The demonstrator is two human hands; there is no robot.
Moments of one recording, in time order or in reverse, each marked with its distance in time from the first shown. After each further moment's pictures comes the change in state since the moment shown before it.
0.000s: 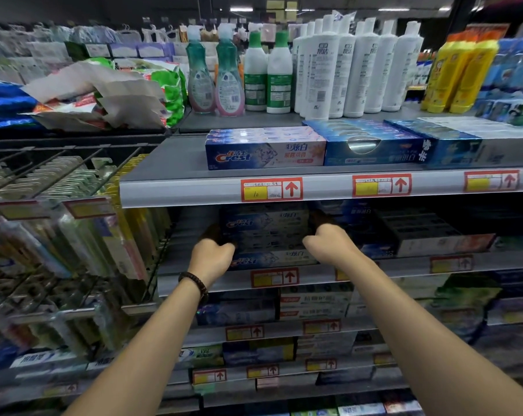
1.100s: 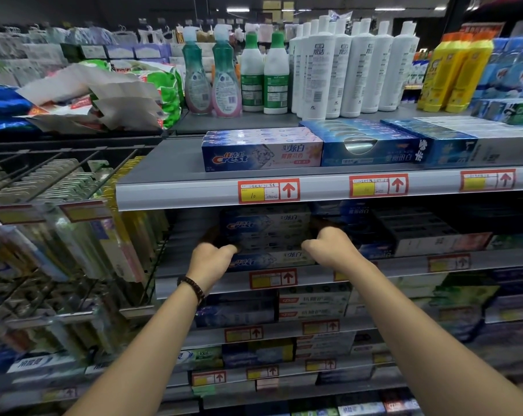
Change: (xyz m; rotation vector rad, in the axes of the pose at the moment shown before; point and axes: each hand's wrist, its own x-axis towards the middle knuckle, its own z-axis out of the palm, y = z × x) left_hand 0.003 -0.007 0.007 -0.168 0.014 -0.015; right_hand 0.000 0.012 0.002 0.068 -0.006 0.041
